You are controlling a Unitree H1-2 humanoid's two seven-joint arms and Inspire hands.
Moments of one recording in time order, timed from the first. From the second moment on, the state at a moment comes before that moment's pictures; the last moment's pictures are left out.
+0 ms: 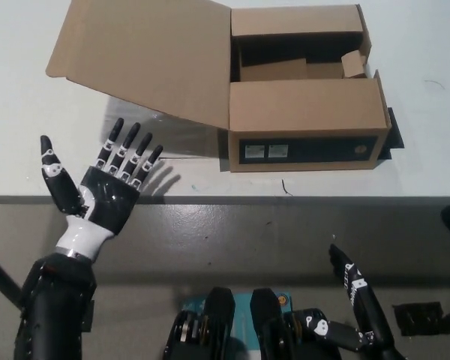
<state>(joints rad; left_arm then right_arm) -0.44 0.07 0.31 0.34 -0.97 0.34 -0.32 -0.04 -0.07 0.15 0.35 -0.07 -0.40 -0.02</state>
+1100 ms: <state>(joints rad) -0.82 0.09 0.32 0.73 -0.83 0.33 -0.34 -0.04 -0.06 0.18 0.35 -0.08 -0.42 -0.08</state>
